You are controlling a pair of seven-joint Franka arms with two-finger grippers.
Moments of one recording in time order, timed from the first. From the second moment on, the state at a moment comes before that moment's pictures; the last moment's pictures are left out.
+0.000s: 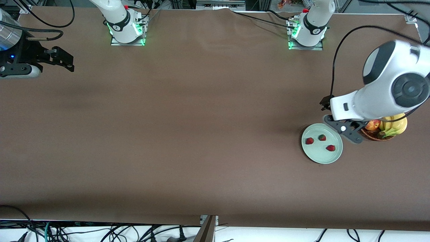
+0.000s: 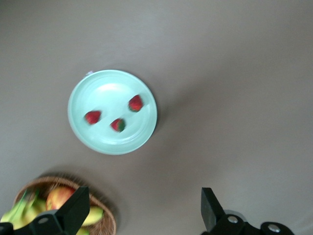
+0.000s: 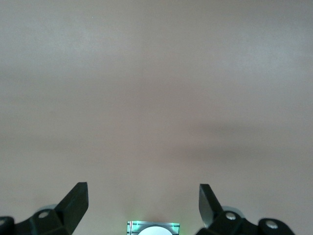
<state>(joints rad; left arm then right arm) 0.41 0.40 -0.71 -1.42 0.29 1.53 0.27 0.06 0.00 0.05 -1.53 -0.03 1.44 0.05</state>
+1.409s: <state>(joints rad) 0.00 -0.02 -0.08 -1.73 0.02 1.67 -0.10 0.06 0.00 0.05 -1.53 -0.03 1.44 0.05</state>
